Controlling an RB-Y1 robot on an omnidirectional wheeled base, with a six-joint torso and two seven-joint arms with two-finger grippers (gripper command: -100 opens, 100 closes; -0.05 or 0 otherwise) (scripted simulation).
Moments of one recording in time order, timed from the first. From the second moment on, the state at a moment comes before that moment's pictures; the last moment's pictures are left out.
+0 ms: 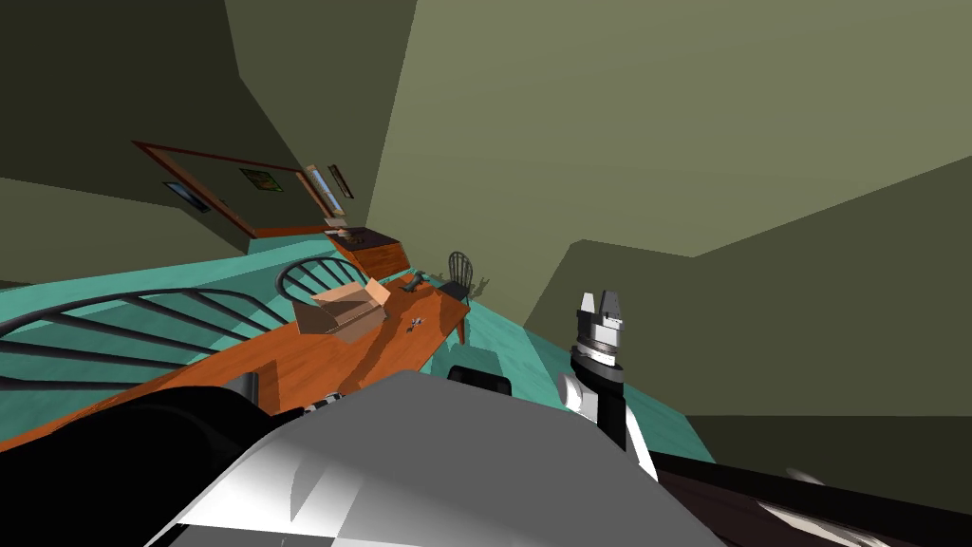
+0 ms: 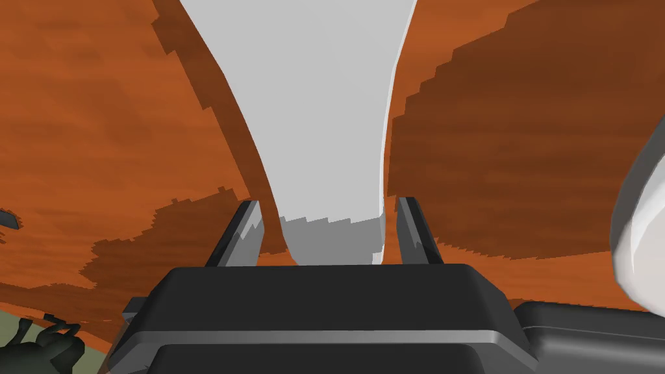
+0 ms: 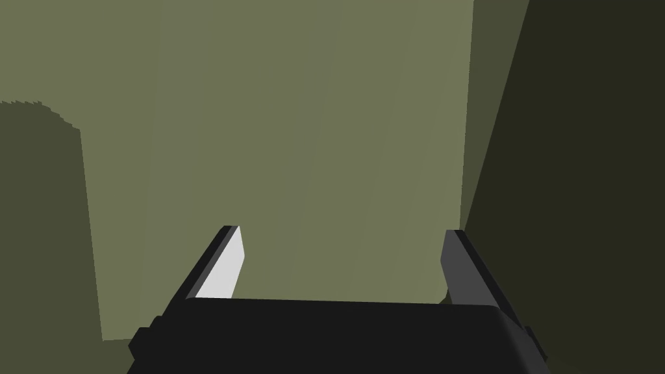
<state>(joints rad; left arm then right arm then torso) 0.70 1.14 -0.51 -1.32 0.48 0.11 0.12 0.47 0.00 -0.07 -2.23 0.08 -0.60 0.11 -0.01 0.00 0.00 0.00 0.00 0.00</state>
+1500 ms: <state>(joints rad) 0.81 1.46 -0.52 -1.45 0.49 -0.04 0.18 0.47 0.00 -0.07 -2.23 0.08 -0.60 0.11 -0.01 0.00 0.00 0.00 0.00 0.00</state>
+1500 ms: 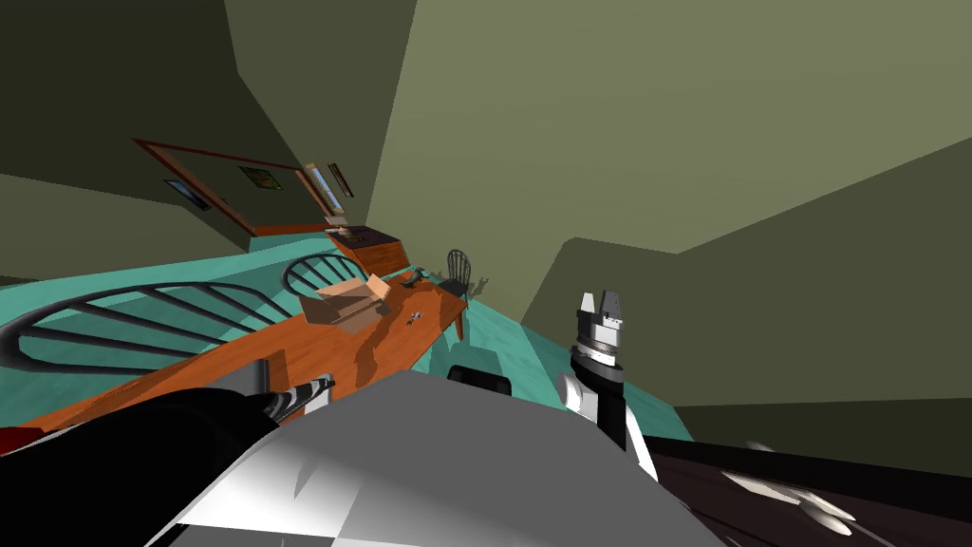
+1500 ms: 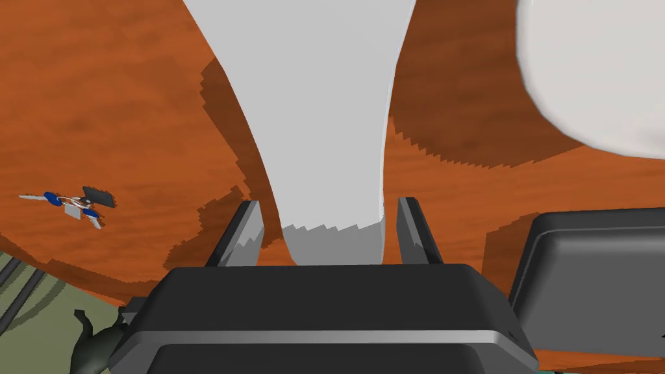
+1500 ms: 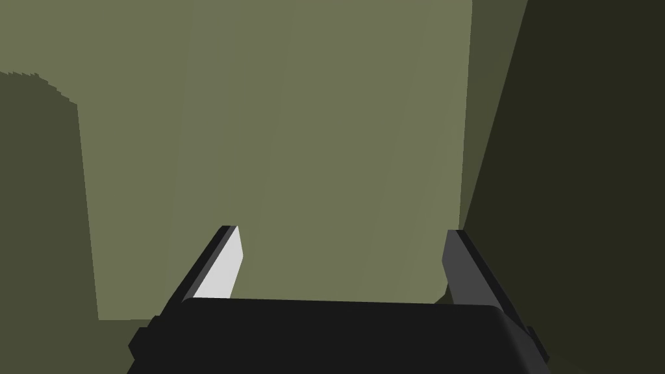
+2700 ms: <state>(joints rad) 0.89 1.64 -0.48 -1.61 0.66 0.01 0.22 0.47 0.00 -0.07 -2.23 0.08 -0.60 0.11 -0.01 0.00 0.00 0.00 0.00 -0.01</state>
